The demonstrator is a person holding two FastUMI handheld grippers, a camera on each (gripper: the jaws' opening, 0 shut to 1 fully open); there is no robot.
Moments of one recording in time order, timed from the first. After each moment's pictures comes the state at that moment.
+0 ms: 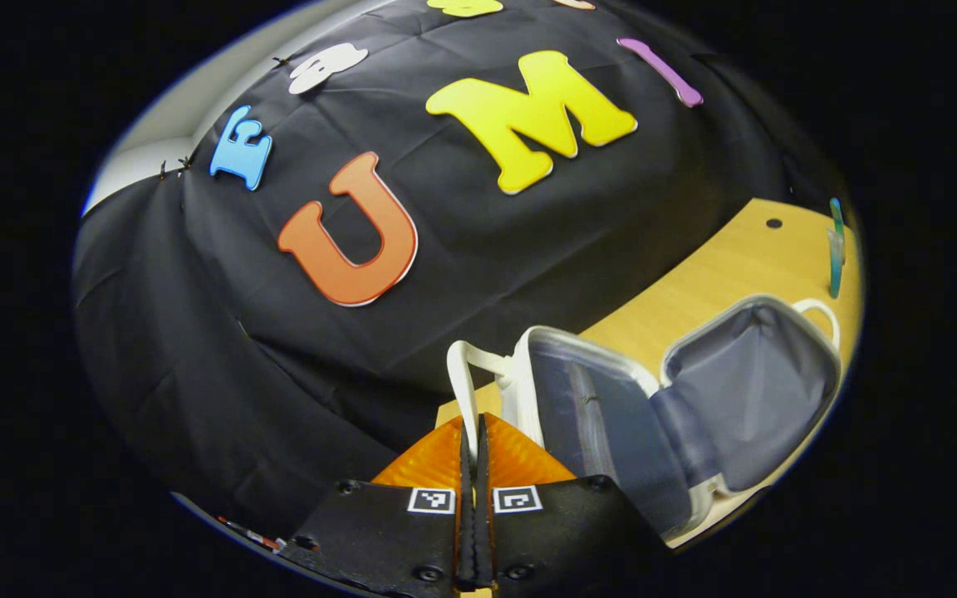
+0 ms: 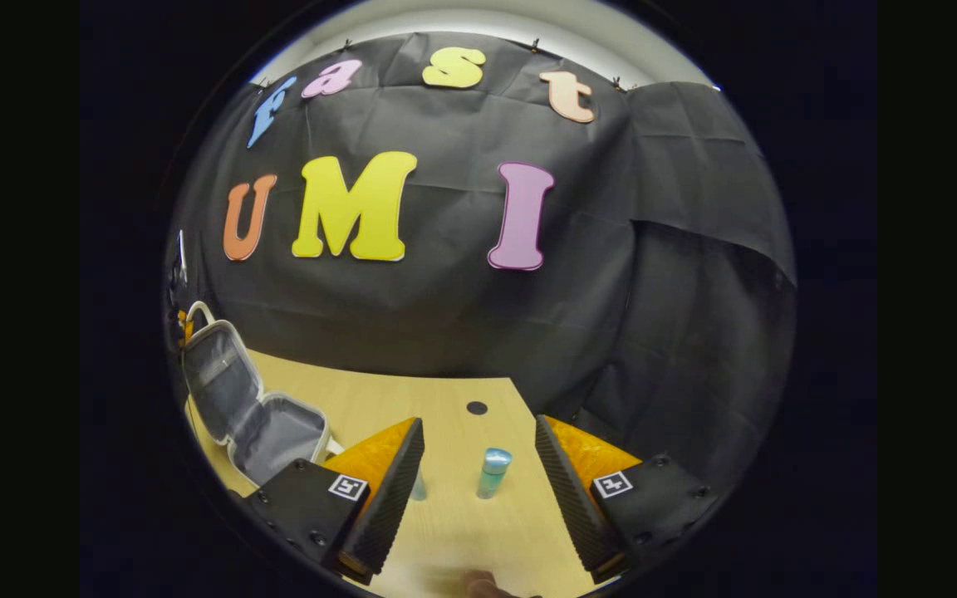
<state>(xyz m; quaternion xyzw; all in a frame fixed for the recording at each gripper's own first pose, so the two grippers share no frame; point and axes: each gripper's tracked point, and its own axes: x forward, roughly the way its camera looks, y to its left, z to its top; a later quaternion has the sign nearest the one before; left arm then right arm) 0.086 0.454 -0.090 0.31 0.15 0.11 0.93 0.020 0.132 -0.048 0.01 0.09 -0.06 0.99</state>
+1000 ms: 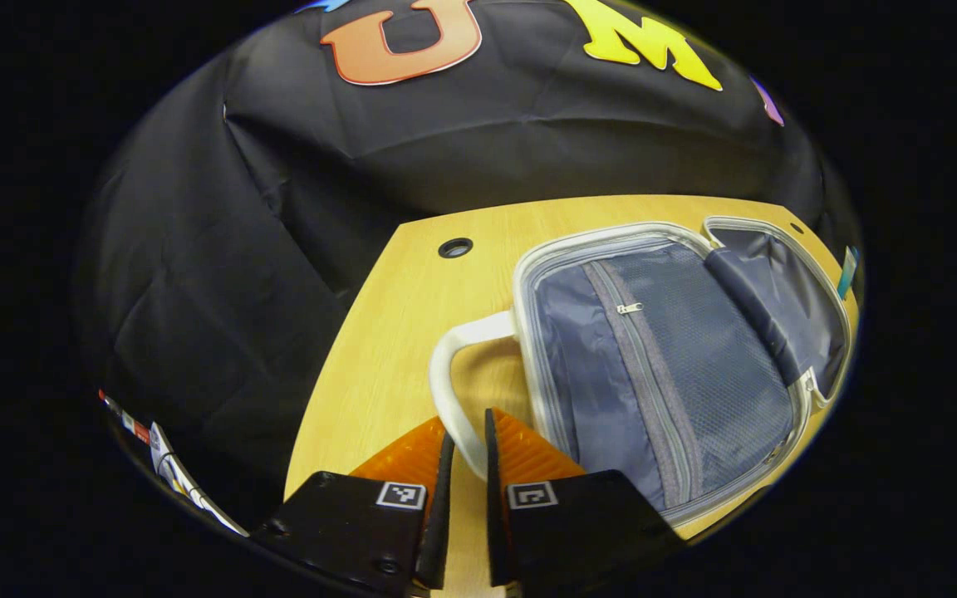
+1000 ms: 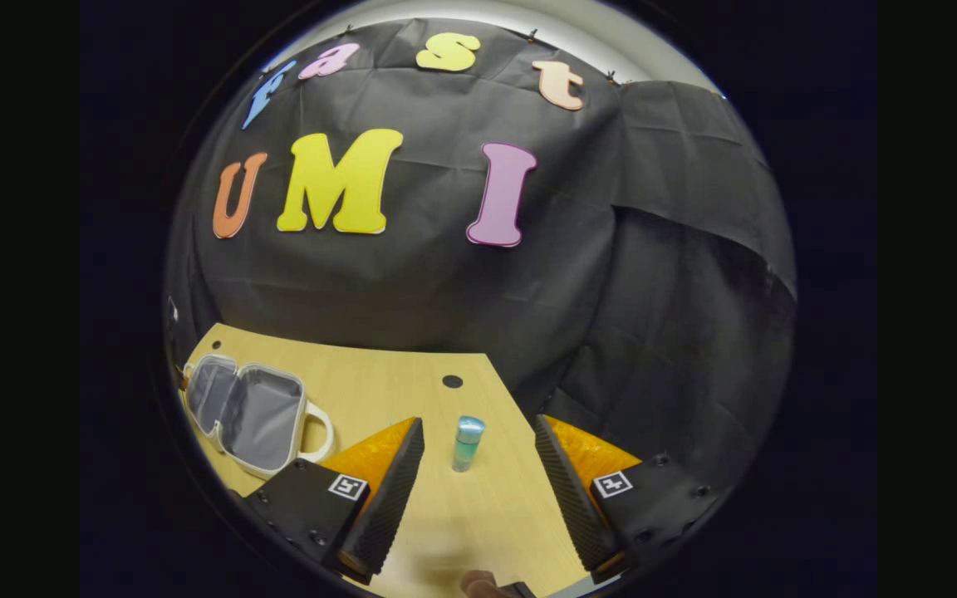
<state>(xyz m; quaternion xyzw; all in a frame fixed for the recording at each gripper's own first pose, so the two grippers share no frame) 0.061 0.539 -0.277 0.10 0.33 0.10 0.93 -0.010 0.109 -0.072 -0.01 0.13 -0.10 0.99</state>
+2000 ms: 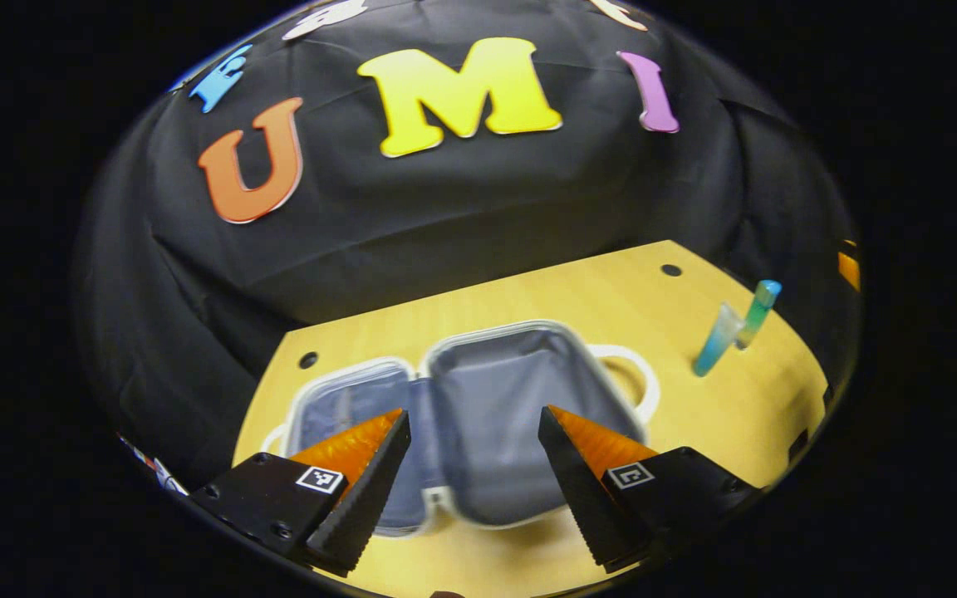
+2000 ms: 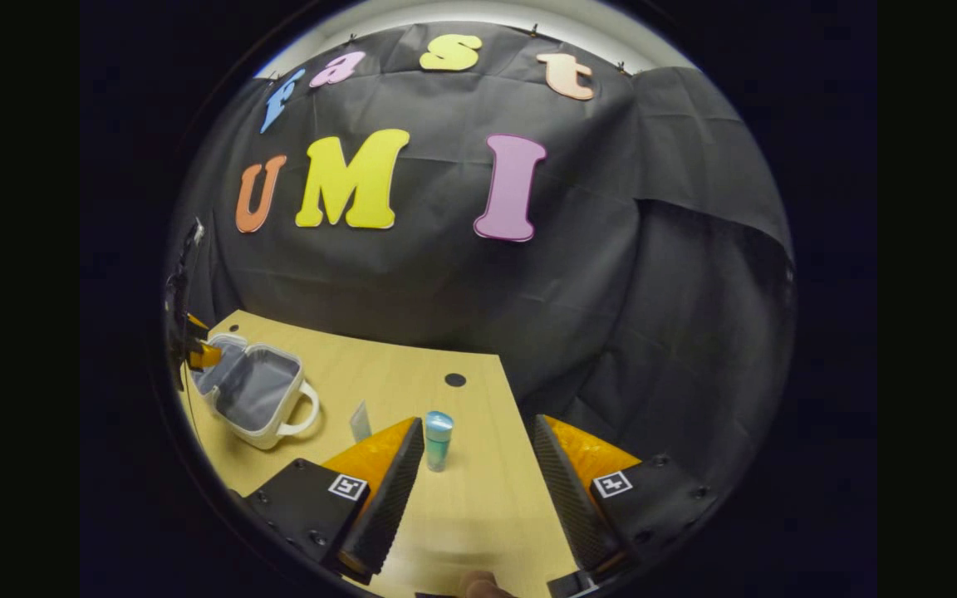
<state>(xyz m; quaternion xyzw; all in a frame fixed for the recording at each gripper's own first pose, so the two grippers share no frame) 0.068 0.154 -0.164 0.12 0.25 -0.04 0.96 0.013 0.018 -0.096 -0.02 0.12 -0.02 0.99</state>
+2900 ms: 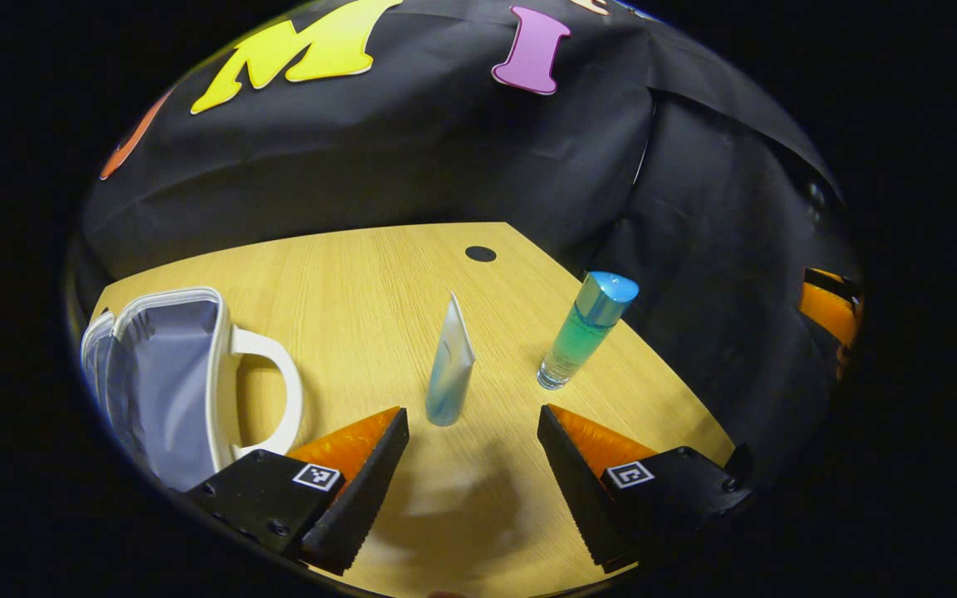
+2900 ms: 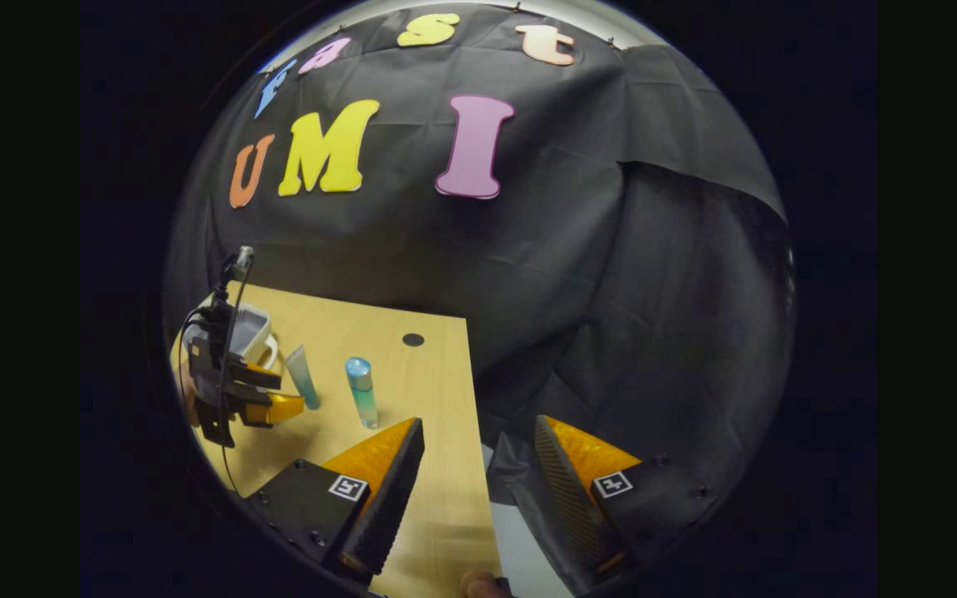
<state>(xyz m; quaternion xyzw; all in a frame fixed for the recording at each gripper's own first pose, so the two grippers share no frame) 0.103 -0.141 -0.291 0.01 0.30 -0.21 0.93 0.015 -0.081 -0.156 -0.04 0.18 -0.01 0.98</state>
